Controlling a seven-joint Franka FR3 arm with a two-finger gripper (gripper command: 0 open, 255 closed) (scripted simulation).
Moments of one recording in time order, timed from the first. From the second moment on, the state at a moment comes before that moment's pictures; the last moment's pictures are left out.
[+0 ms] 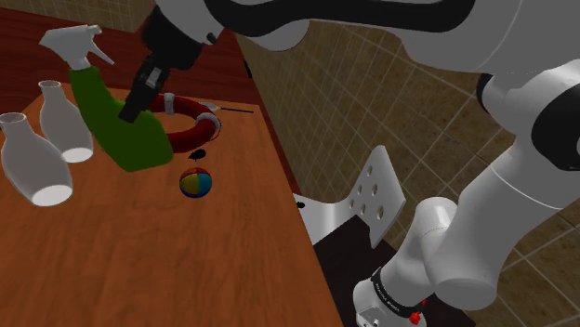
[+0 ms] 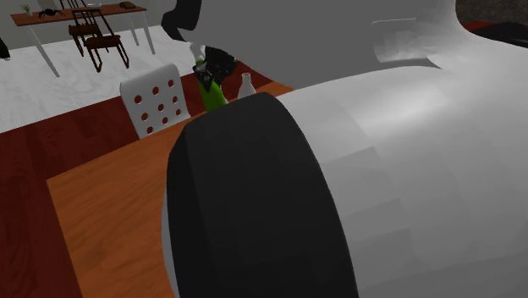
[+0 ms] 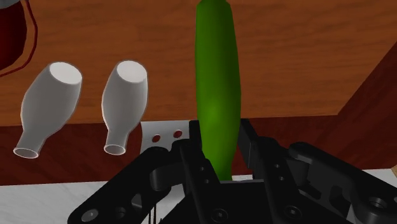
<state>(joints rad) 0.57 -0.01 0.10 -1.80 0.31 2.23 -0.61</state>
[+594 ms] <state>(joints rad) 0.53 -0.02 0.06 -1.73 0.32 2.13 -0.66</state>
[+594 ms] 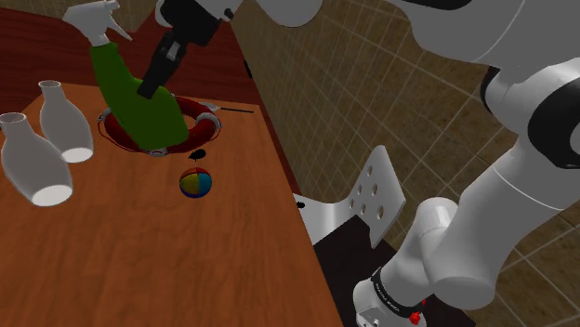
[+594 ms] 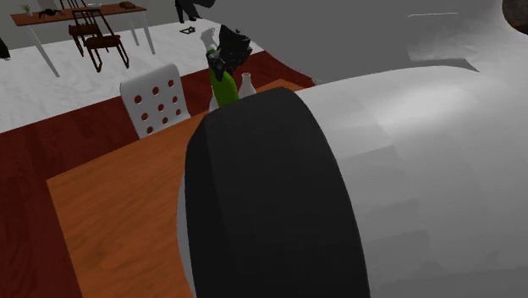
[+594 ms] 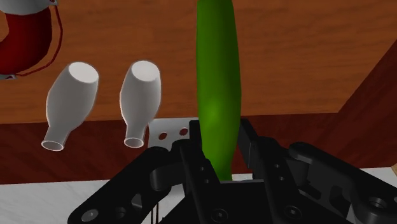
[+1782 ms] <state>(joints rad) 0.32 0.06 -0.16 -1.59 0.47 1.91 -1.08</state>
